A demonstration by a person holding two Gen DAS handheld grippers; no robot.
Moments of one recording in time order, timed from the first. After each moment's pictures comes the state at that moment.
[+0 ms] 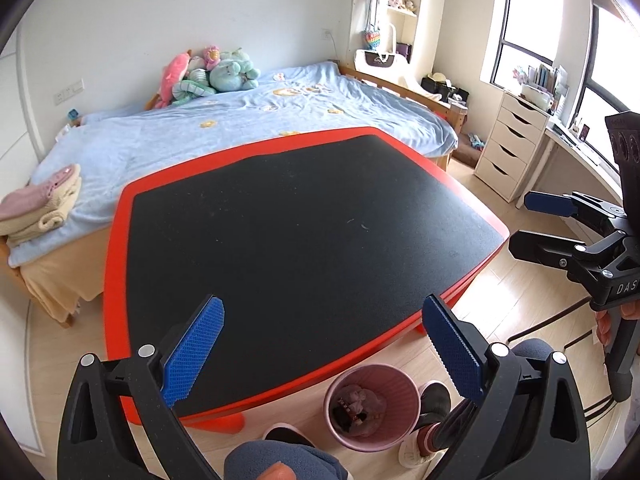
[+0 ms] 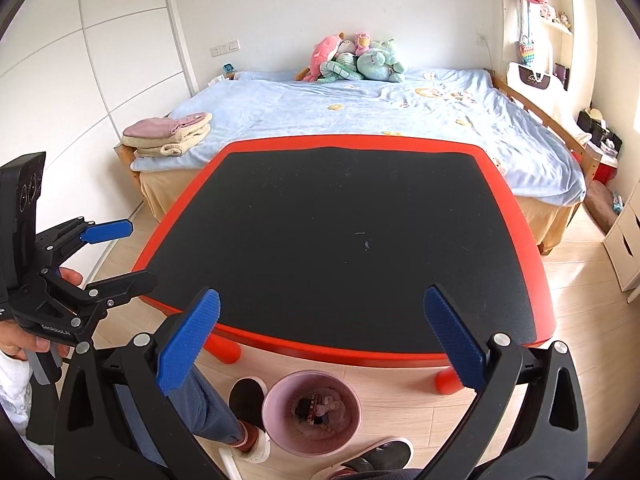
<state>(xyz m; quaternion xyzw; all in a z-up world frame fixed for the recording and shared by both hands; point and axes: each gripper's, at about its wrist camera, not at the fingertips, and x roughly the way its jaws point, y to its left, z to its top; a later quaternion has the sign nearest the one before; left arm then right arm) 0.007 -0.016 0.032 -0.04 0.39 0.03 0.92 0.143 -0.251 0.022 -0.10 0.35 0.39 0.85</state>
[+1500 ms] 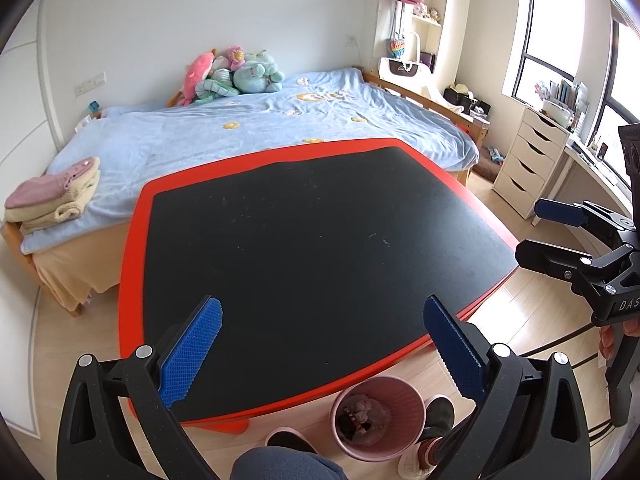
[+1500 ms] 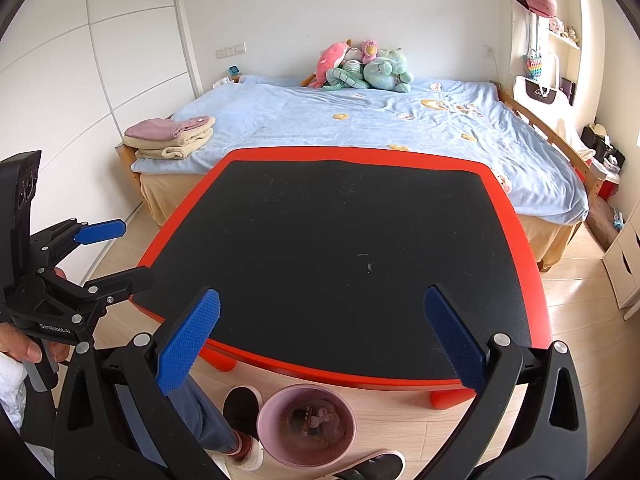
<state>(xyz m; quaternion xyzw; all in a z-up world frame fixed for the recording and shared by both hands) 0.012 -0.005 0.039 -0.06 0.38 0.06 0.92 0.147 -0.230 0.031 -0.11 0.34 0.39 0.85</state>
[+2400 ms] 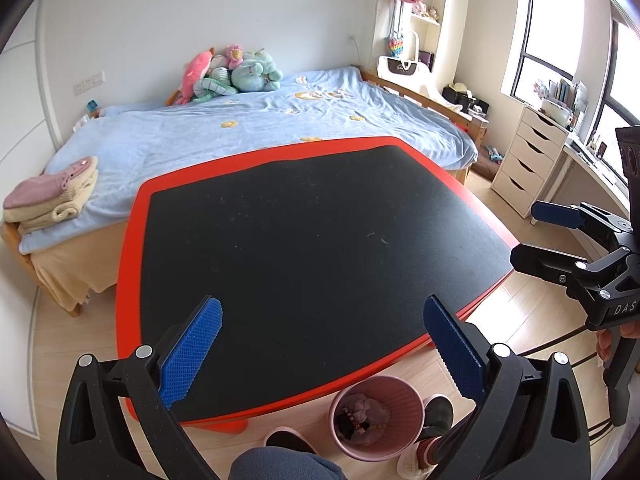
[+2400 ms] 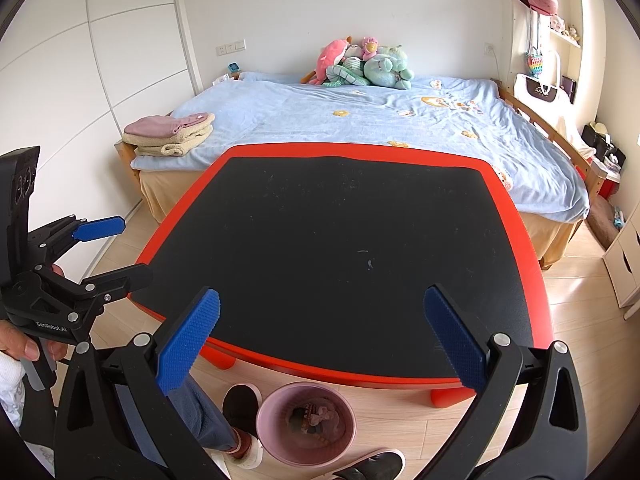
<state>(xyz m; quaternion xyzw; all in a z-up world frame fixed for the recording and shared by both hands) 0.011 -0.007 0.038 -0.06 0.38 0.06 0.92 0.144 -0.228 0.027 -0.11 0.34 0.39 0.85</state>
